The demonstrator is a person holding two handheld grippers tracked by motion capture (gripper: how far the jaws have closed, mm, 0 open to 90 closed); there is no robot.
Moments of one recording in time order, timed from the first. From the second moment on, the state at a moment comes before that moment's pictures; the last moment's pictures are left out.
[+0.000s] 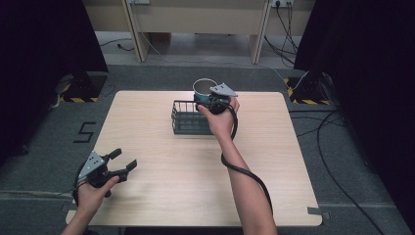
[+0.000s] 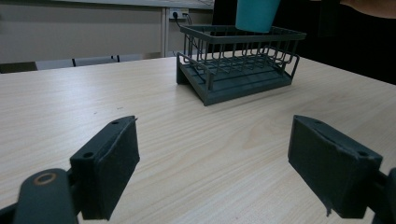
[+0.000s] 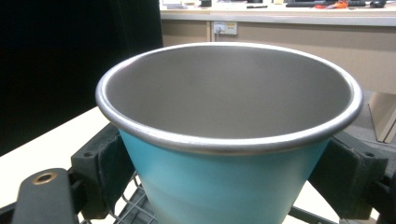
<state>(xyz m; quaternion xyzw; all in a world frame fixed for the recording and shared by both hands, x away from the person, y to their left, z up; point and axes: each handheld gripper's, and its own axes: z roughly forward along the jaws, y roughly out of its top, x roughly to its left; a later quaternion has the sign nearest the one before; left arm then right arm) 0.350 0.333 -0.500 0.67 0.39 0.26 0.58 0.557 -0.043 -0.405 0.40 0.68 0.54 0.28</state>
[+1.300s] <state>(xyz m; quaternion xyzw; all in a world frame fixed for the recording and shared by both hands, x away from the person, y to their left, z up) 0.350 0.333 -0.500 0.67 0.39 0.26 0.58 0.565 -0.036 -0.437 0.45 0.71 0.47 0.27</state>
